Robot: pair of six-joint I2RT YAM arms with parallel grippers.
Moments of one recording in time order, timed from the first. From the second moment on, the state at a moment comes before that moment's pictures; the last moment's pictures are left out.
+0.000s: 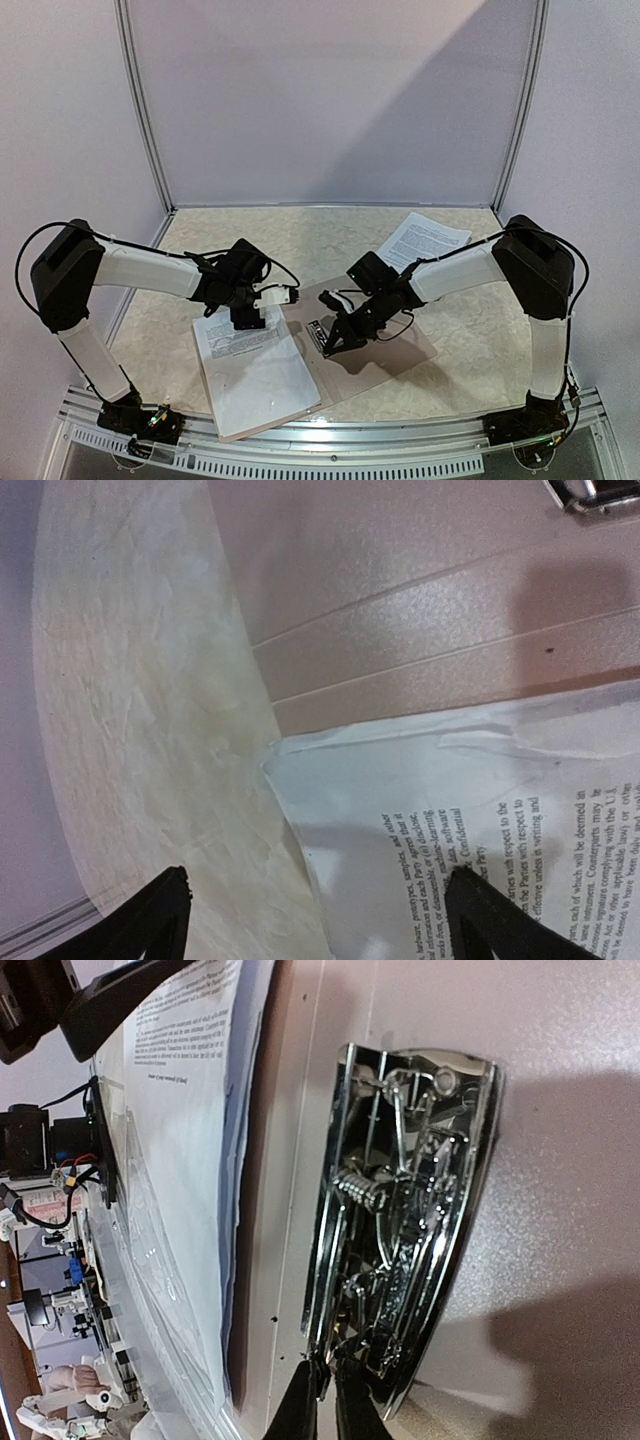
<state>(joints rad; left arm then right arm) -0.74 1.70 0.89 -0.23 -0.27 0.84 0.88 2.05 1.19 -0.20 -0.68 0.51</state>
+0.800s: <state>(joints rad) -0.74 1.69 0.84 -0.15 -0.28 0.87 0.92 2.04 1.25 -0.30 -0.45 0.46</state>
